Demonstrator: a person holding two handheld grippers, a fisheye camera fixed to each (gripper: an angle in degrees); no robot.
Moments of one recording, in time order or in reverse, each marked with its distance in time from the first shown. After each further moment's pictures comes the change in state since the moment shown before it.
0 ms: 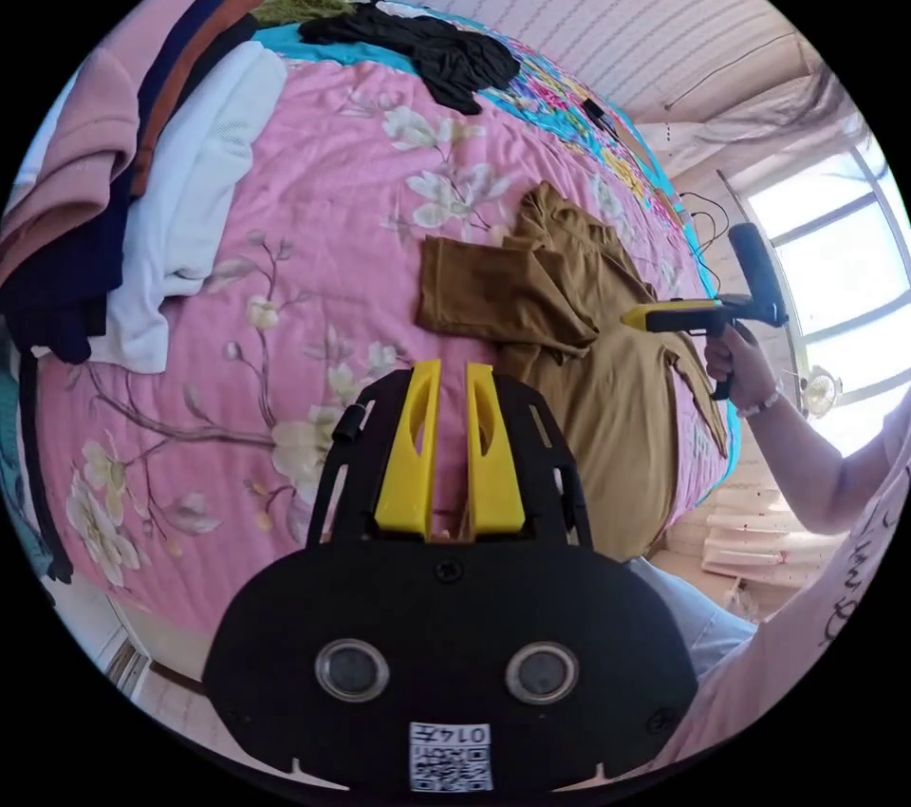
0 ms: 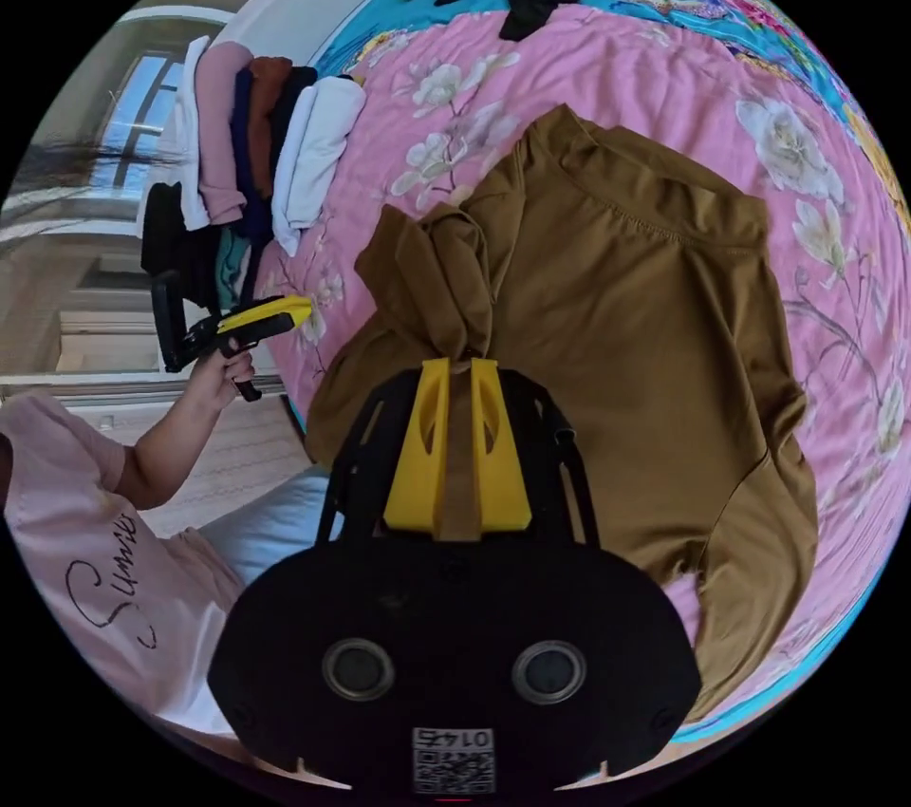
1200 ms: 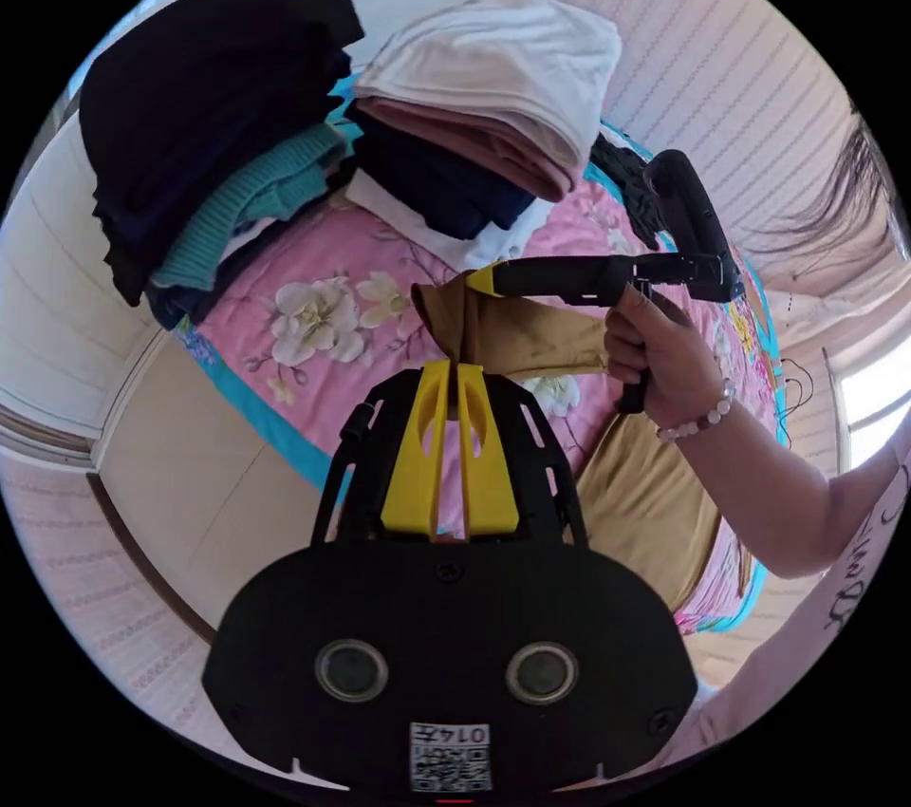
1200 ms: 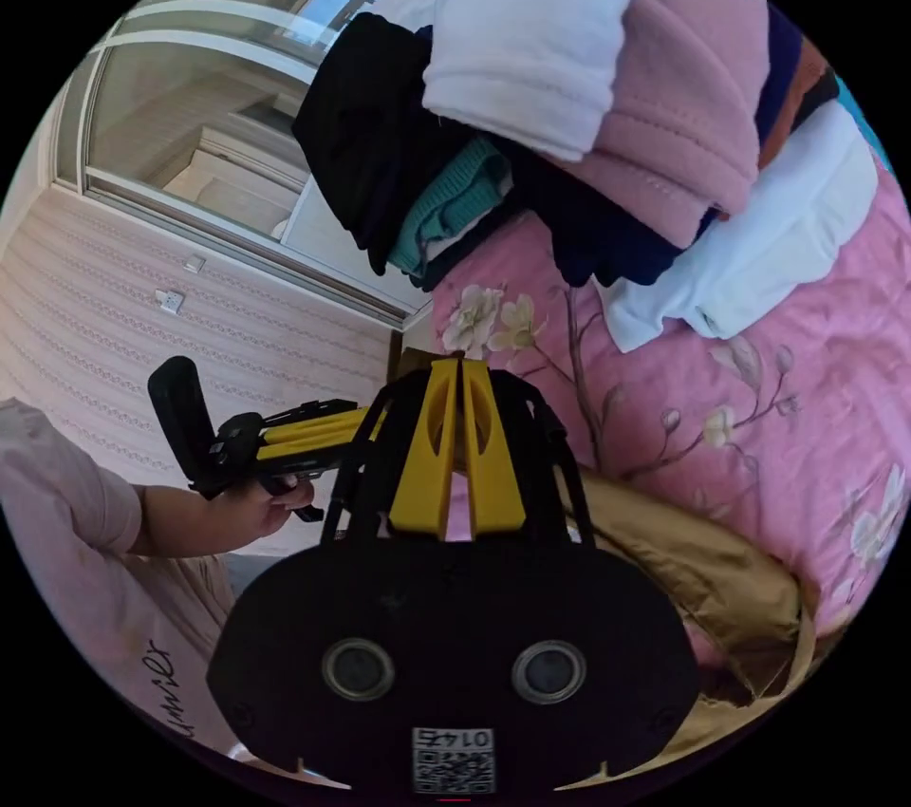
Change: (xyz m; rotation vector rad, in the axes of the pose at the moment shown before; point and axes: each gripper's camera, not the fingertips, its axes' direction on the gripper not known) left arm -0.138 0.277 -0.177 0.252 -0.252 -0.502; right arm -0.142 -0.114 0.362 -0.136 -0.331 -0.588
